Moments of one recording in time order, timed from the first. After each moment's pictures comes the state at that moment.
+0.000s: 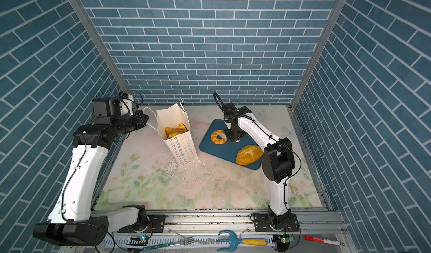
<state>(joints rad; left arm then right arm) -0.02 1.22 1.54 -0.92 0.22 -0.36 0.56 1.97 1.80 -1.19 0.07 0.05</state>
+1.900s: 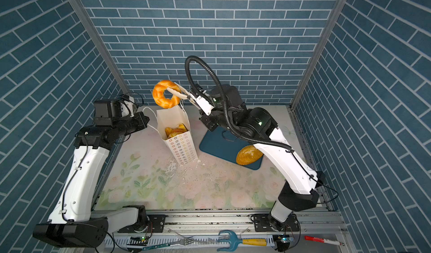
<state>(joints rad) -0.02 1.21 1.49 -0.91 0.22 -0.37 1.03 1.67 2.28 -1.08 0.24 -0.24</state>
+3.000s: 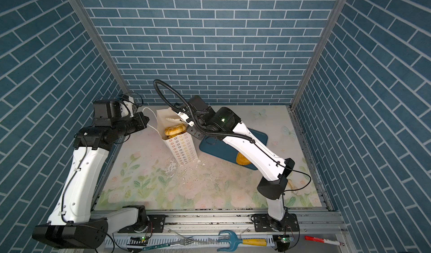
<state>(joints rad) -0.02 1.20 1.49 -0.91 0.22 -0.37 1.07 1.89 2.41 -1.25 0.33 -0.27</state>
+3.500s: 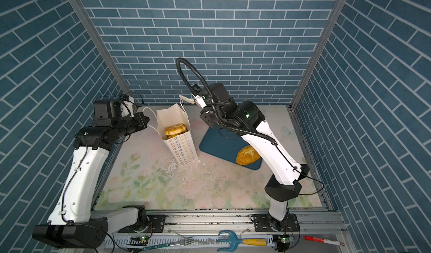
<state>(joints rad) -0.02 1.20 1.49 -0.91 0.23 -0.36 0.96 1.78 2.45 -1.29 0.44 -0.17</state>
